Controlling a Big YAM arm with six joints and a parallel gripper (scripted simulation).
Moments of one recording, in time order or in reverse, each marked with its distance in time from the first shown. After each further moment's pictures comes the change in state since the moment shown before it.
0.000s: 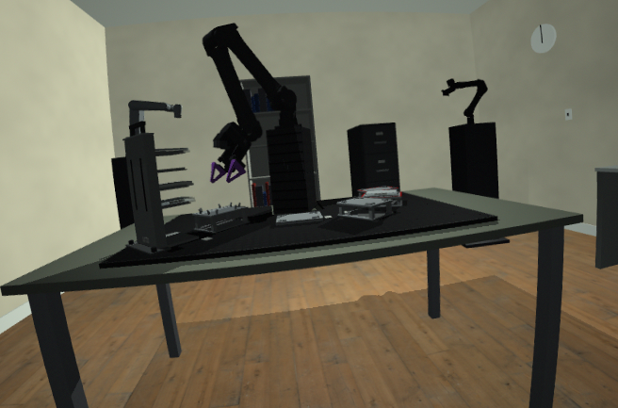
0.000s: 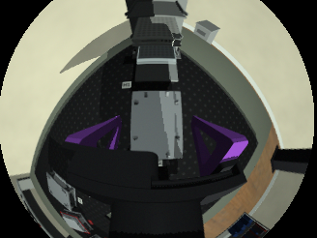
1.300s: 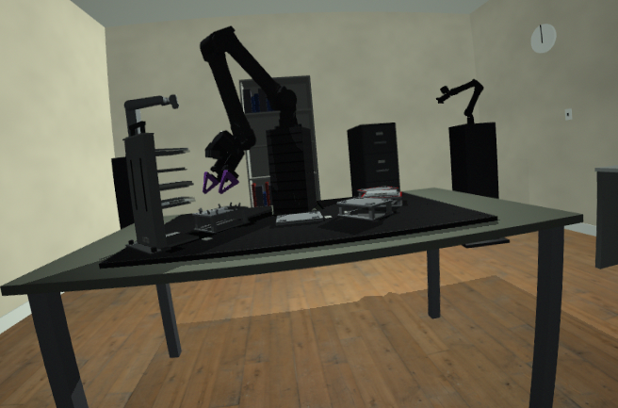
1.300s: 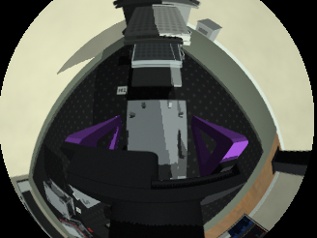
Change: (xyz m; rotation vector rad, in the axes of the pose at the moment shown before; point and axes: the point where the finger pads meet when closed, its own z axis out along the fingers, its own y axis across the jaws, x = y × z) arm -0.003 0.000 0.051 0.000 0.009 0.000
